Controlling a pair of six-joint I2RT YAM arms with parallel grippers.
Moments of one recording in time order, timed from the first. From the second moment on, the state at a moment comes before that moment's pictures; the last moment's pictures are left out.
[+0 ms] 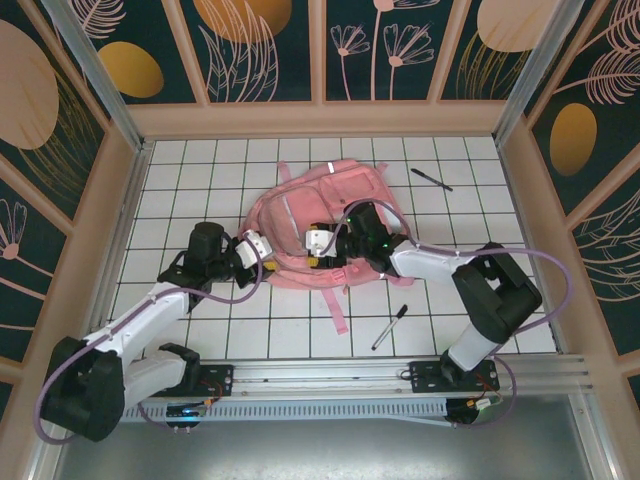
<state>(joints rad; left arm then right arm) -0.36 1.11 0.50 -0.07 0.50 0.59 0.72 1.63 0.84 0.19 -0.47 -0.87</state>
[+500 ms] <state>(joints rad) -0.36 1.19 0.51 0.05 0.52 0.62 0.69 1.62 0.84 0.22 -0.49 -0.83</state>
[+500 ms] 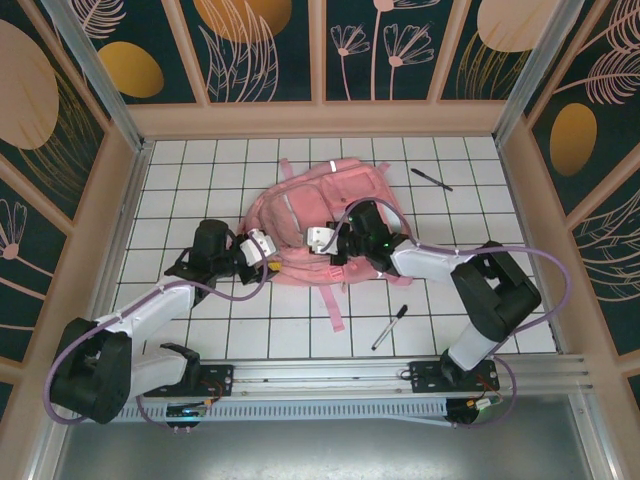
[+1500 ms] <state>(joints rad) -0.43 1.27 0.59 0.09 0.48 0.68 0.66 1.57 0.82 0.18 -0.56 -0.77</state>
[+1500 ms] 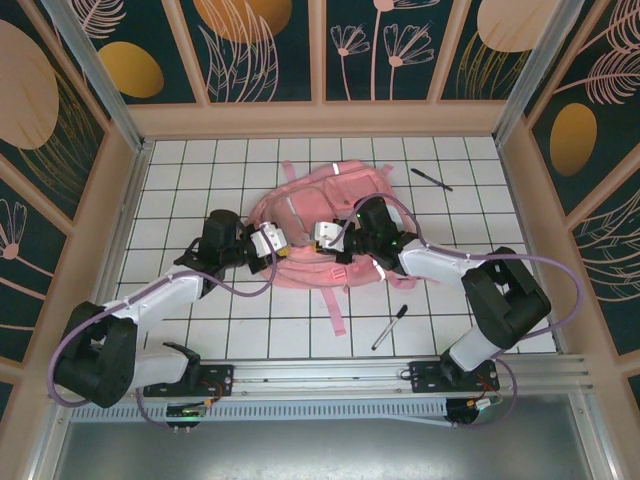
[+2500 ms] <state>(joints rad) -0.44 1.29 0.58 0.09 0.50 0.72 0.67 1.56 0.82 0.16 -0.57 -0.77</state>
